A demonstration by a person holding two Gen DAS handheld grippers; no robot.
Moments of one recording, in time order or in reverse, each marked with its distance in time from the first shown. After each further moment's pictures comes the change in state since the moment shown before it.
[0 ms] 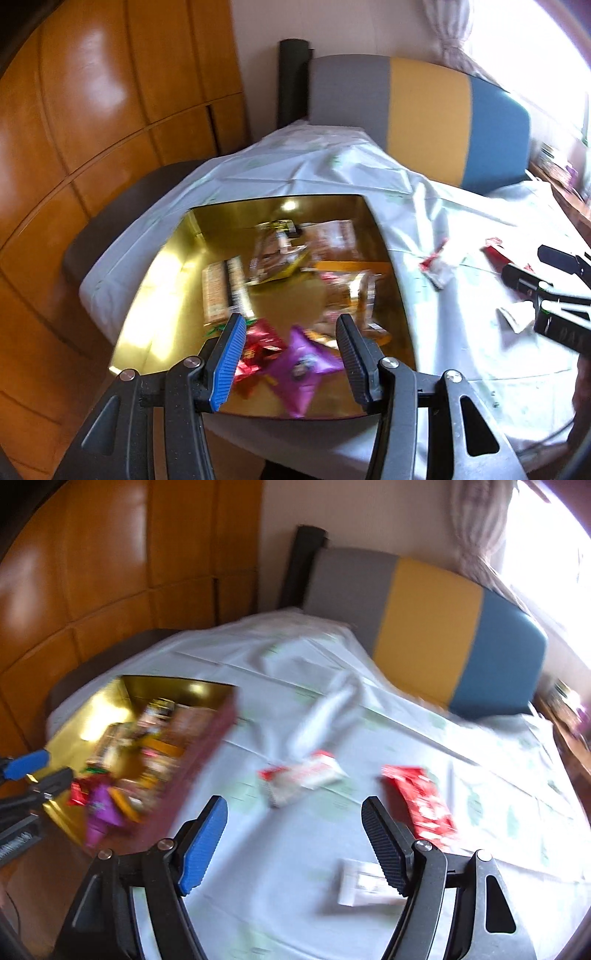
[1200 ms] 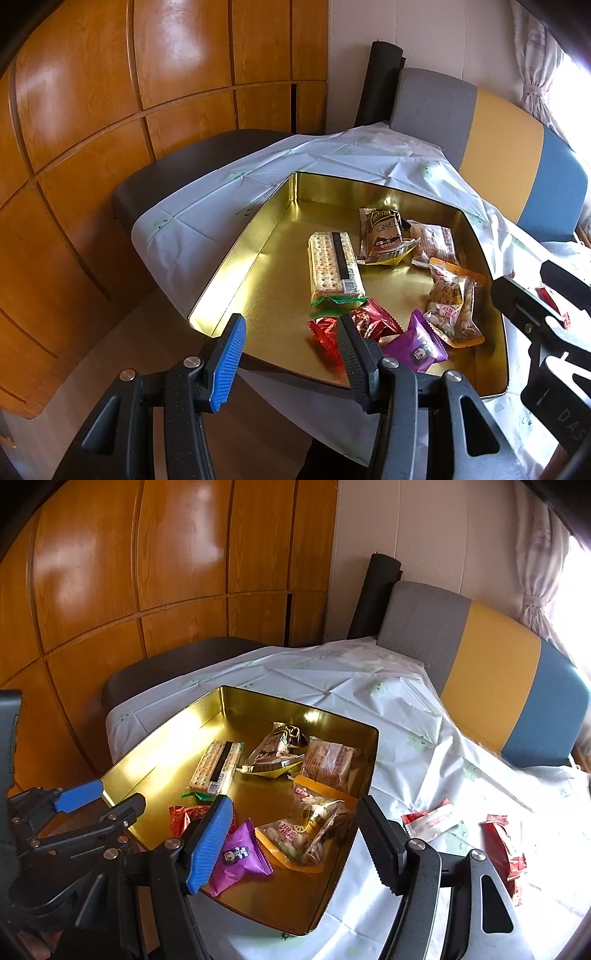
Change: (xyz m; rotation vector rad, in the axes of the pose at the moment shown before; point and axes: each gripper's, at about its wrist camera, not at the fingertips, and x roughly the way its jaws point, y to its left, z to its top) left arm 0.005 0.098 -0.036 -0.275 0.032 0.138; right arm -0.018 0.174 0.020 -0.154 -0.127 0.172
